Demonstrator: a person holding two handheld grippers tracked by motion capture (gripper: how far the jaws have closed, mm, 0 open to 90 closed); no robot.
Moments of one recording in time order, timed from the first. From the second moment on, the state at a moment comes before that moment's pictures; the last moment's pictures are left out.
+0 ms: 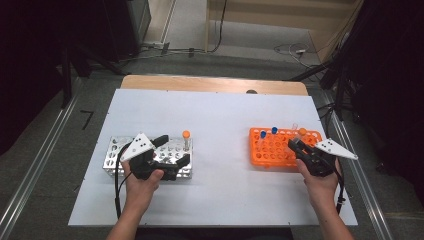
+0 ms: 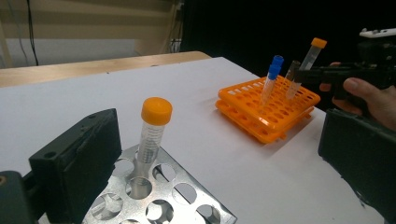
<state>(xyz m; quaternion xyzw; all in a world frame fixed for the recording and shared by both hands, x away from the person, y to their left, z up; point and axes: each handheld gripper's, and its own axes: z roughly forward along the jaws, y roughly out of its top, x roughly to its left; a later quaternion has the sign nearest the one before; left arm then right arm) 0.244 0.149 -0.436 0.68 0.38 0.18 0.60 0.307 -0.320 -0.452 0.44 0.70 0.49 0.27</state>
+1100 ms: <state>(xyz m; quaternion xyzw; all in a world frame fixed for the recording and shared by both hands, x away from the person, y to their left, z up) 0.247 0.123 -0.431 0.70 0.35 0.15 0.61 0.281 -0.235 -0.434 0.28 0.78 0.55 0.14</state>
